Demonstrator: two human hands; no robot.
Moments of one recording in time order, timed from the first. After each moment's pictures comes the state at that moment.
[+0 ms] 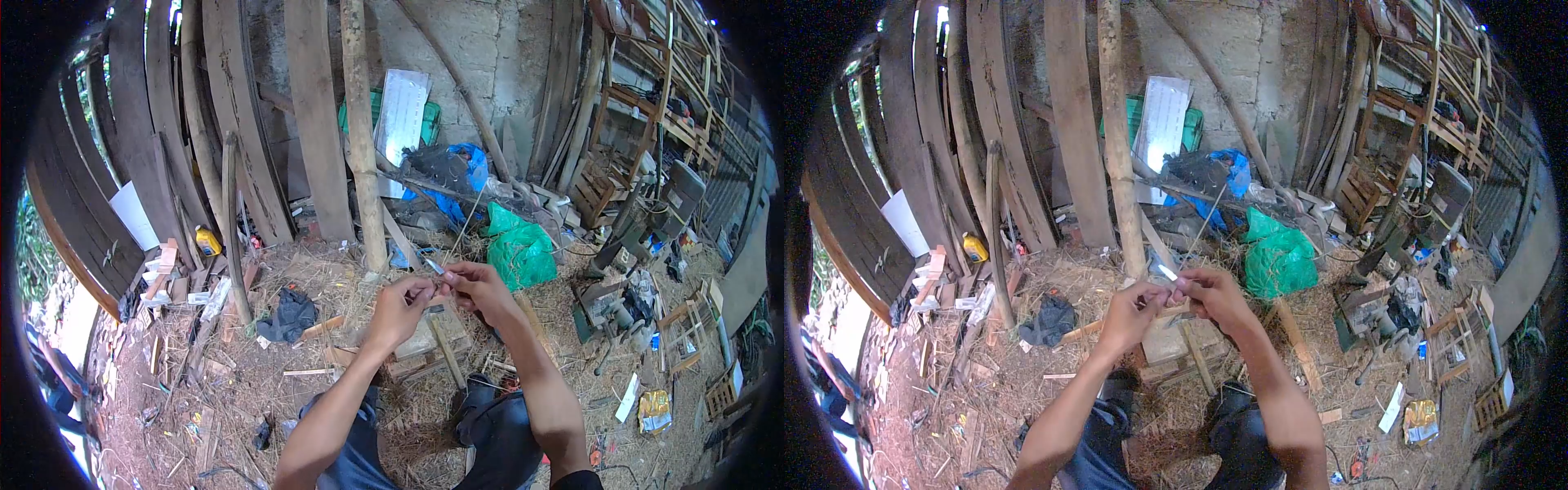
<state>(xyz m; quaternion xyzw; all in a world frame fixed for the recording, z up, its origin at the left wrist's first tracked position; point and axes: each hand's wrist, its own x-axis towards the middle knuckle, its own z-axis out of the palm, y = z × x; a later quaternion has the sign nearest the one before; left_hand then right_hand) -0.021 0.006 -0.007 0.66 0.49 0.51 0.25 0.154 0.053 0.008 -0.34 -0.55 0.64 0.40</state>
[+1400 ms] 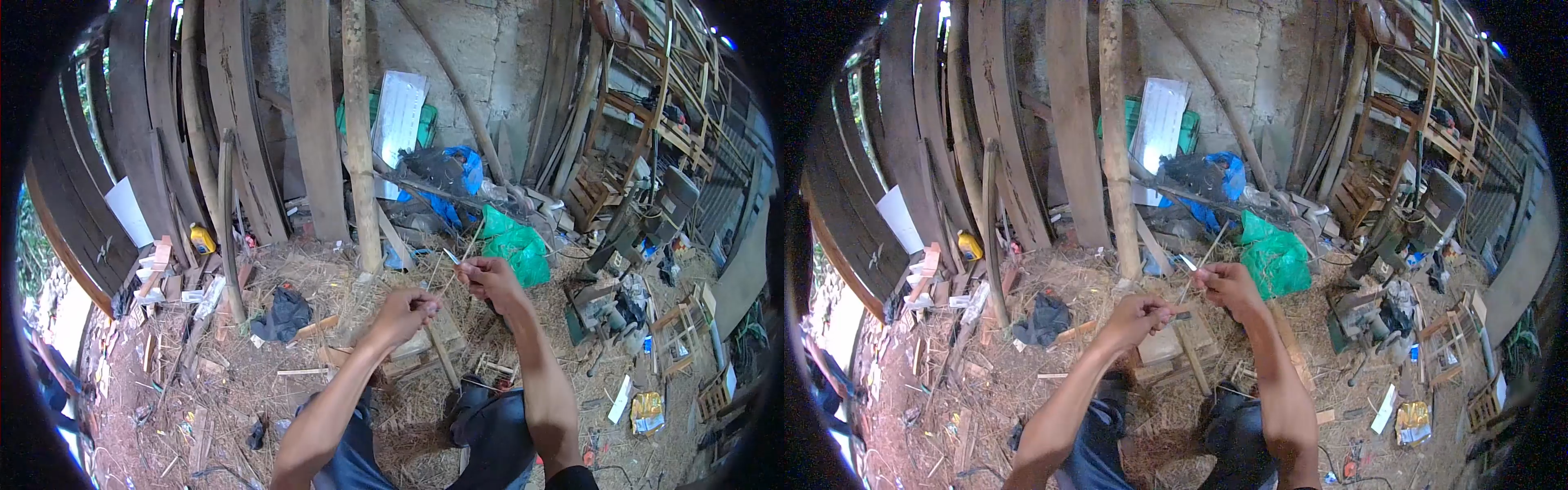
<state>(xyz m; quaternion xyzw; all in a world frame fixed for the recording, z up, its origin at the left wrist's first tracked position) -0.021 0.002 -0.002 0.57 0.48 0.41 0.52 0.178 0.075 0.008 -0.39 -0.55 0.61 0.42</state>
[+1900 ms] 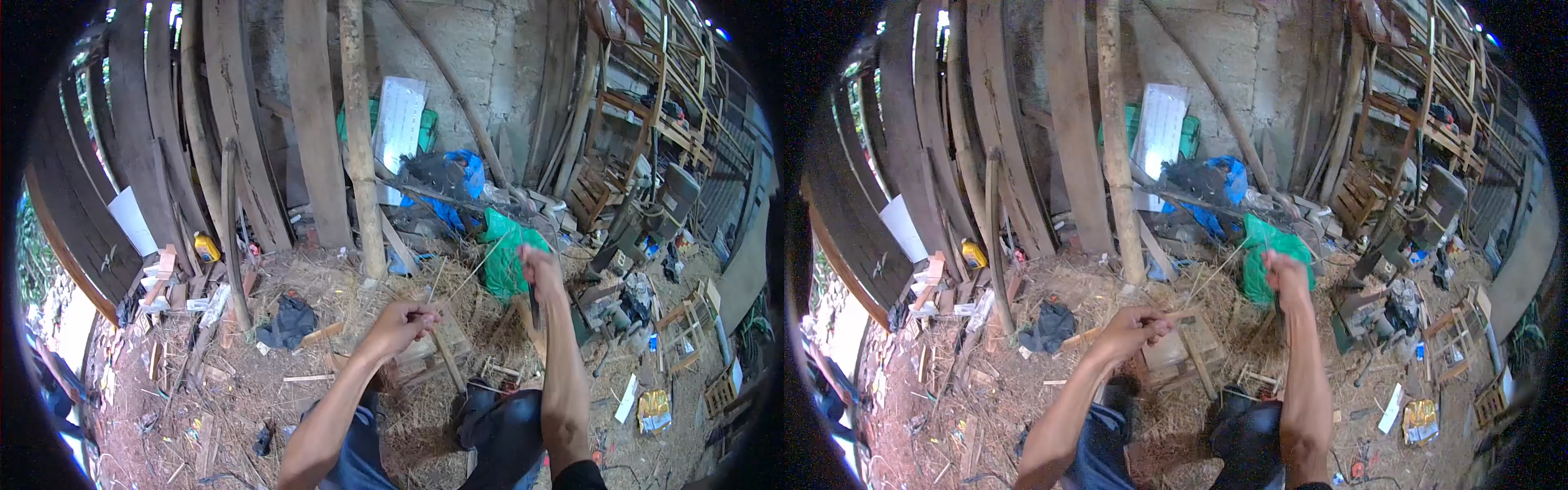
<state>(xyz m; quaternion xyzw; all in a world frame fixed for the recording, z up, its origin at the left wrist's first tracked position) -0.037 -0.008 -0.002 0.59 0.46 0.38 0.54 0.261 0.121 -0.016 -0.40 -0.48 0.51 0.59</state>
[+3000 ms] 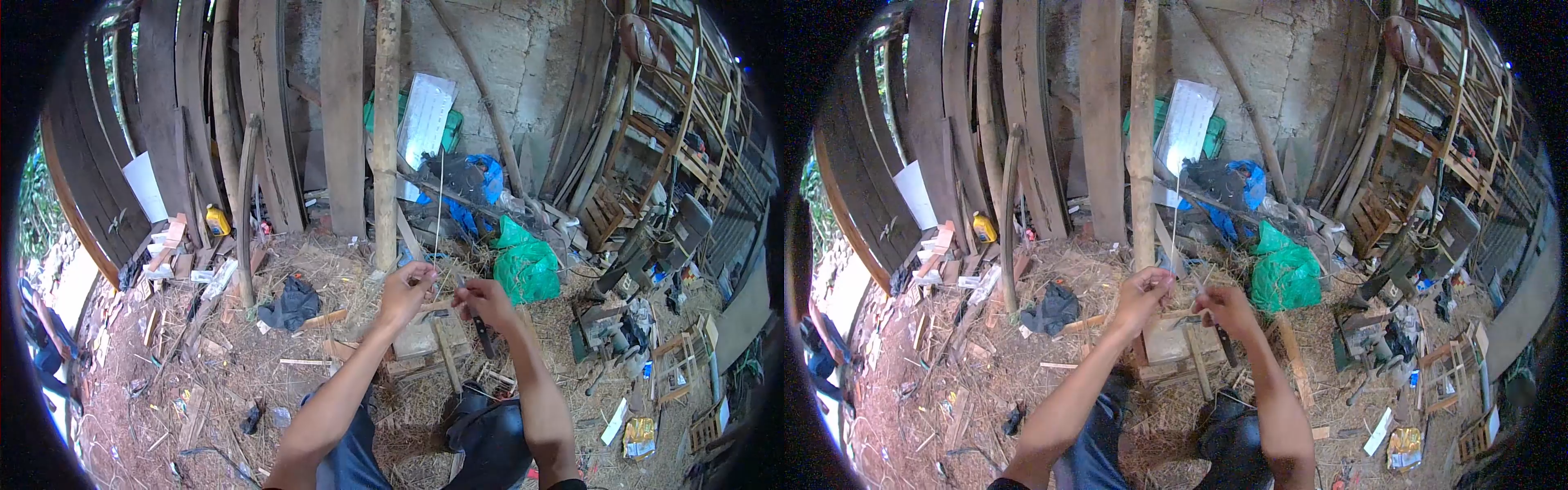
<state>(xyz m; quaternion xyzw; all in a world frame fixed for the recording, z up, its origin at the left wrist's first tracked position) -0.032 0.039 -0.028 0.49 0.43 0.60 0.46 0.164 0.082 -0.043 -0.43 -0.71 0.44 0.33</state>
